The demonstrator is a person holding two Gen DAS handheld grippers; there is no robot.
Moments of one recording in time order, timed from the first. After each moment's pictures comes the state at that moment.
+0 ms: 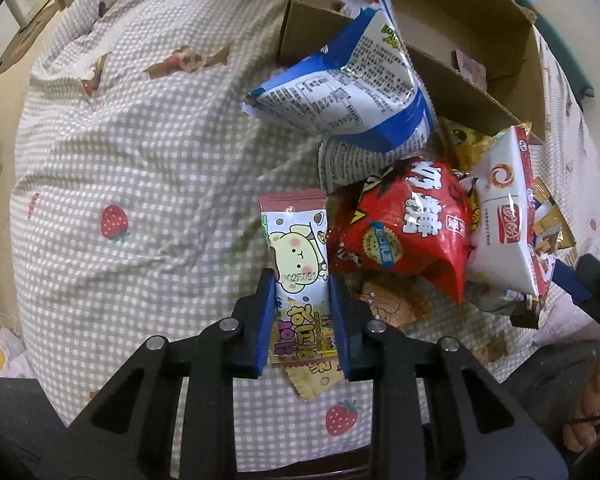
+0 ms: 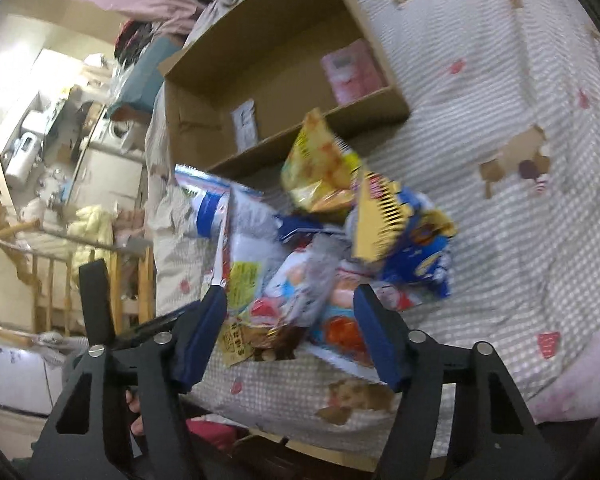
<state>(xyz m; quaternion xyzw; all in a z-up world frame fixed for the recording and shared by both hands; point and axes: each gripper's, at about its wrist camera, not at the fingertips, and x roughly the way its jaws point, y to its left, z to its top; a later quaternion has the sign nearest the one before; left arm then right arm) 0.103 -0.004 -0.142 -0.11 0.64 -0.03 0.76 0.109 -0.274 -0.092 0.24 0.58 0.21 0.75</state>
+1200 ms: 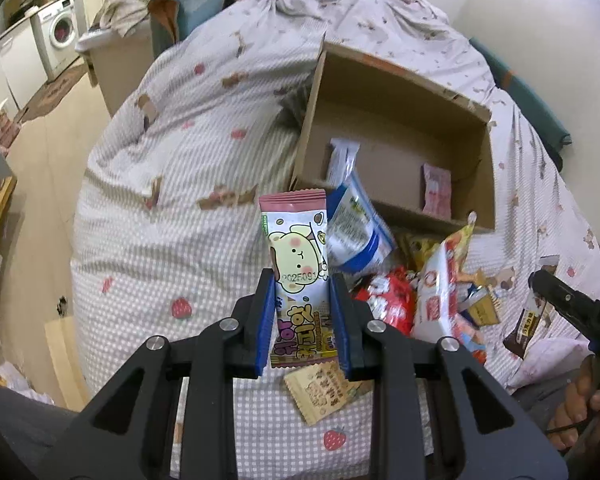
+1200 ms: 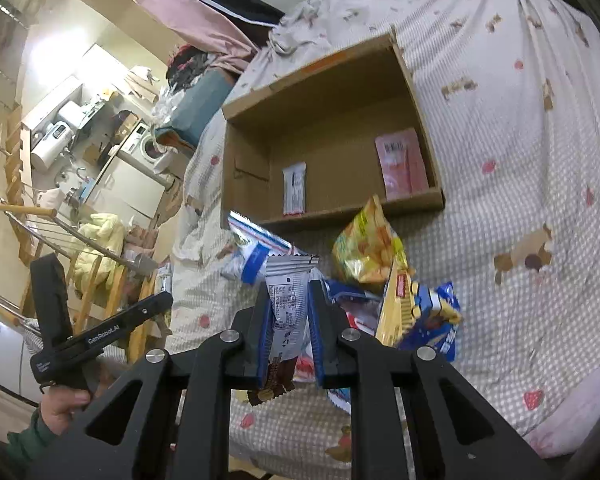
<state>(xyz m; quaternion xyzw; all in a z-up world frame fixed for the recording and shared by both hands) 0.093 0.034 -0.022 -0.10 0.49 0.00 0.86 0.100 -0.279 -0.030 0.22 0.45 0.25 0.83</state>
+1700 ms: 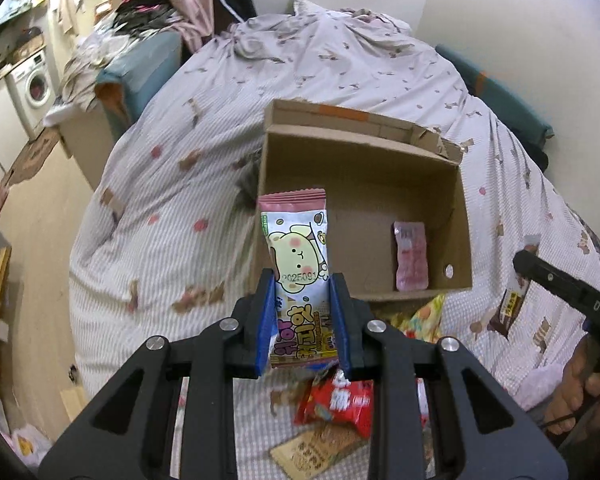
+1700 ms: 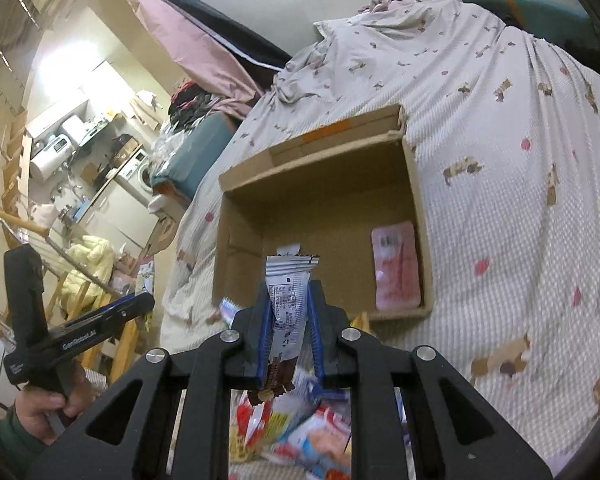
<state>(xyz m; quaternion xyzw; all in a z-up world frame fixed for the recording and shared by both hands) 0.169 -0.002 0.022 -0.04 0.45 -0.04 0.89 0.167 -0.288 0.002 0.20 0.40 0.23 0.87</state>
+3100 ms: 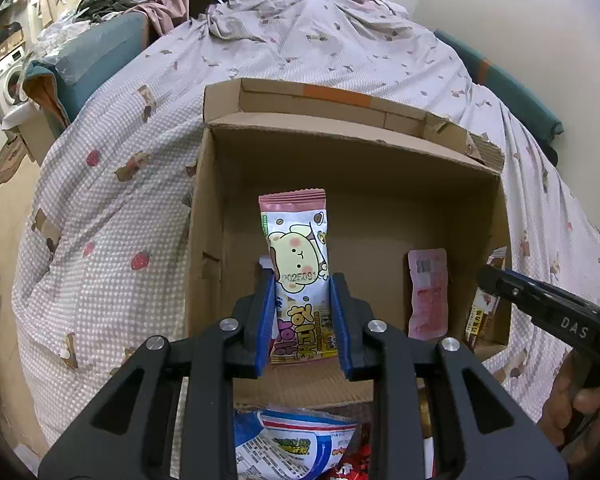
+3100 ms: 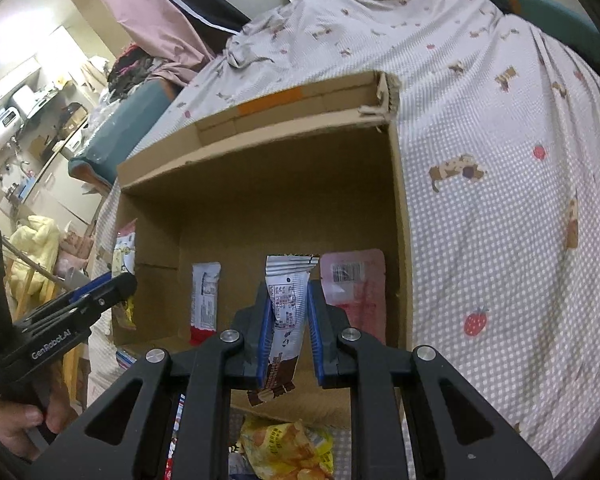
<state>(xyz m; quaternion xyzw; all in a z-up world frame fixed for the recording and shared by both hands) 0.267 -0.025 -0.050 -0.05 0.47 -0.06 0.88 0.269 -0.262 -0.069 0.14 0.48 0.16 0.85</state>
